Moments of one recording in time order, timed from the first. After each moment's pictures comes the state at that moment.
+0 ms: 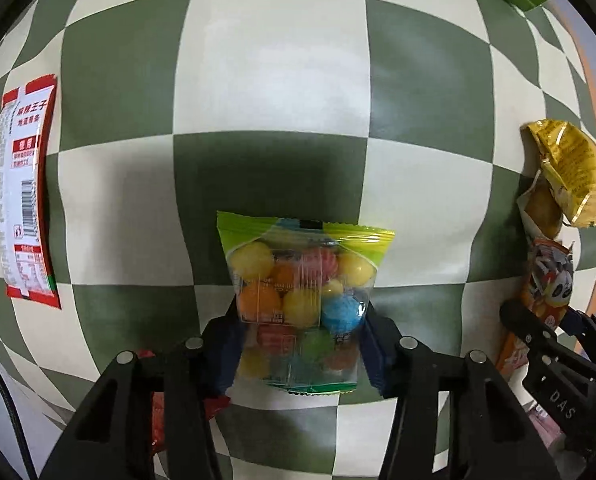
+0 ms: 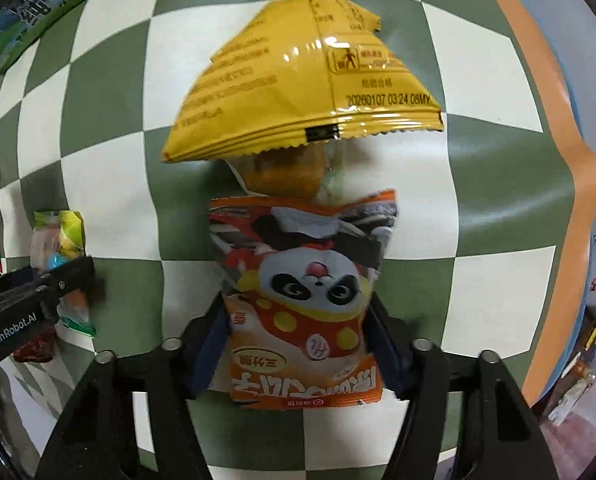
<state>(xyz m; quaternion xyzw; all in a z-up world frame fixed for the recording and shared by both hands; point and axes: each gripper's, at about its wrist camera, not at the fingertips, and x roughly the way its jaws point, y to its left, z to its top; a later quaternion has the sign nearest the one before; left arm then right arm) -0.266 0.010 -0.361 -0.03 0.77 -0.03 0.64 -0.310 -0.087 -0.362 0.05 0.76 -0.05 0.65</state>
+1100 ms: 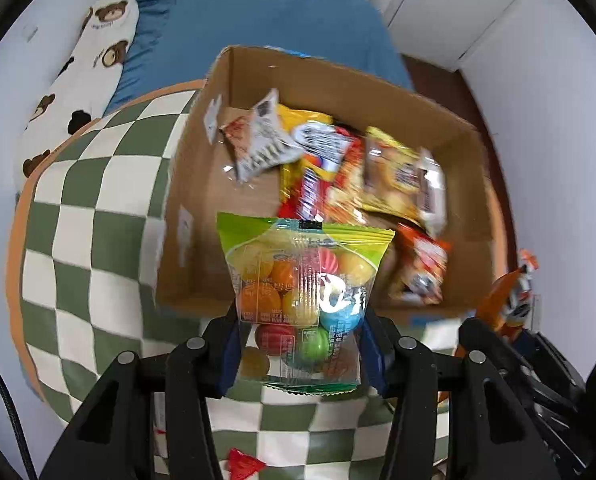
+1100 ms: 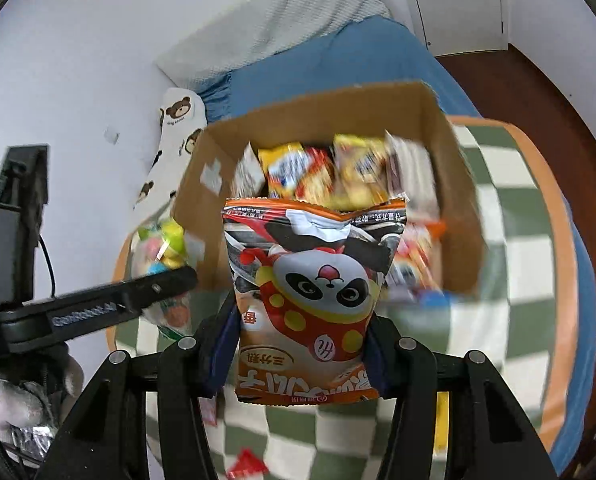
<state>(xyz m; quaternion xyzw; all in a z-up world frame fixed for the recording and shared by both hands) -0.008 0.137 -0.163 -0.10 0.68 -0.03 0.73 -0.047 -0.031 -0.161 0.16 0.59 0.11 0.78</state>
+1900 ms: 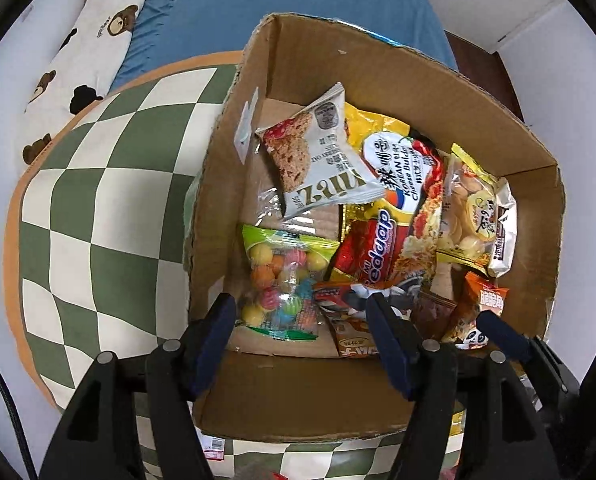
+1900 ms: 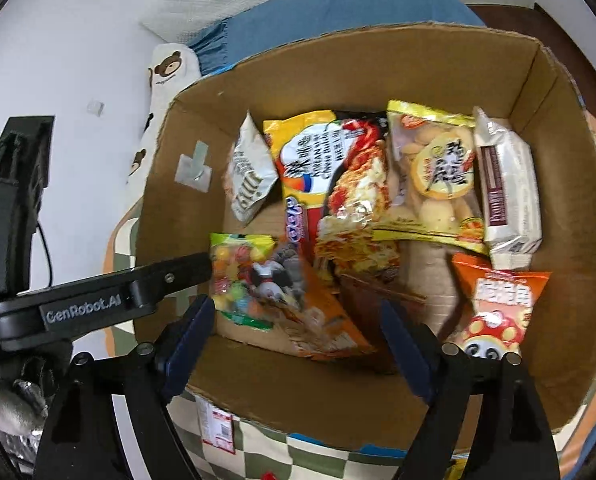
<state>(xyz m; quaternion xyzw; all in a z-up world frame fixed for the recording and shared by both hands) 0.050 0.168 -0.229 -0.10 0.72 0.00 0.68 0.040 0.022 -0.254 0.15 0.67 0.12 0.72</state>
